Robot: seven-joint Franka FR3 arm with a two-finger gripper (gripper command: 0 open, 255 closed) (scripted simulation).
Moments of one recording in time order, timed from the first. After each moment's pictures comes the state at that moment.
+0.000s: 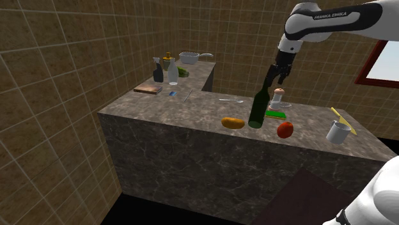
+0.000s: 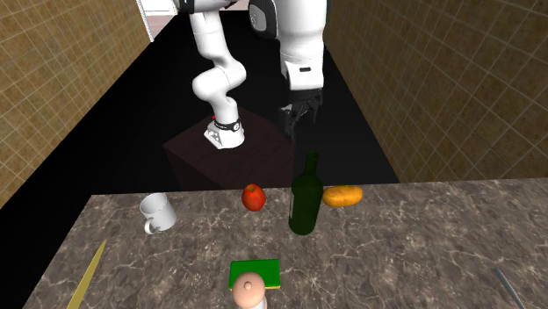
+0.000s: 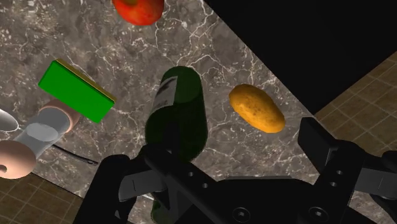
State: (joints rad) arm -0.06 -0.13 -0.28 -1.85 0.03 1.77 -0.24
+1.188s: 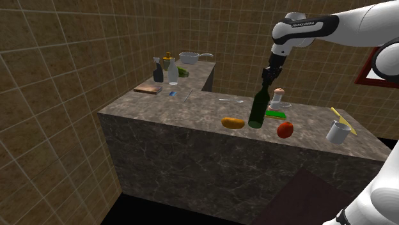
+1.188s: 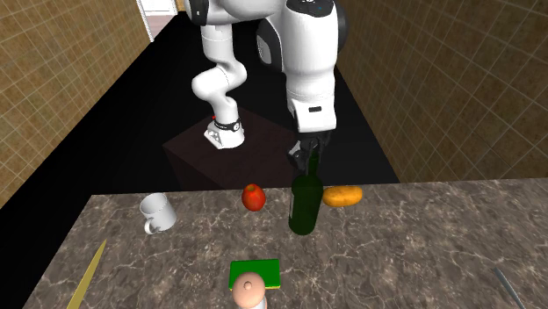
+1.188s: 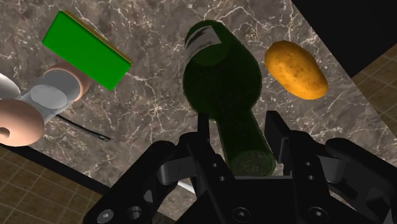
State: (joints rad) arm -0.12 0.15 -0.33 -1.60 0.14 1.81 -0.38
